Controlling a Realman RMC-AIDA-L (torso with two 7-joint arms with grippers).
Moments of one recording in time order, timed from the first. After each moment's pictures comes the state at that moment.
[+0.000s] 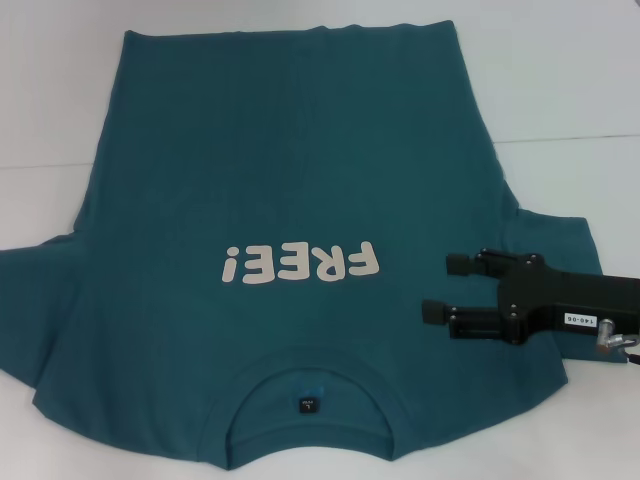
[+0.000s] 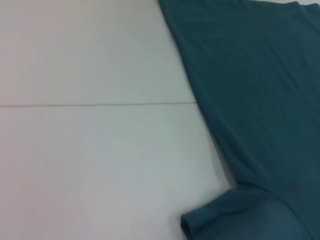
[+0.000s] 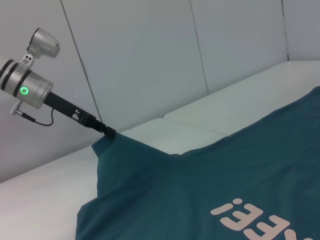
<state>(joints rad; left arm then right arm) -0.53 -1.89 -2.45 -0.90 -0.68 1.17 -2.25 0.45 2.09 -0.73 -0.74 -1.91 -1.51 1.42</state>
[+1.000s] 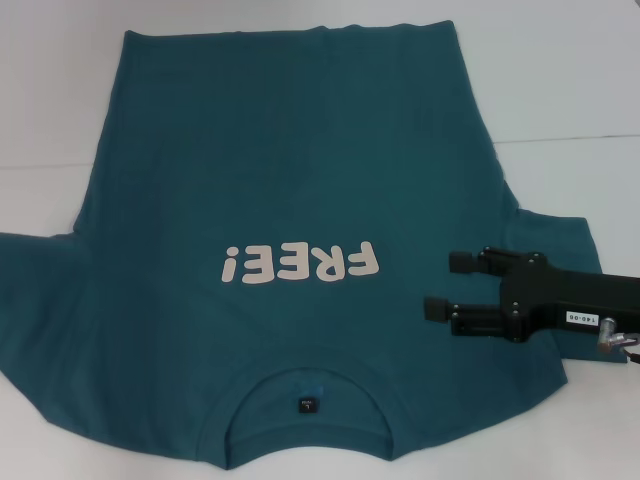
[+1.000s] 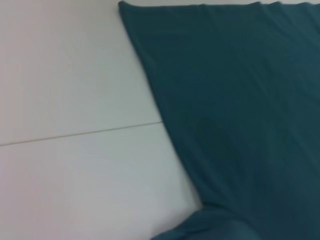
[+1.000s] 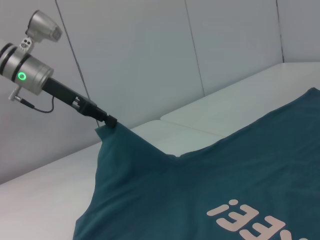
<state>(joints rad) -0.60 -1.89 -2.45 -0.97 -0.64 1.27 -2.25 0.44 2.09 -0.72 -0.74 -1.91 -1.51 1.43</state>
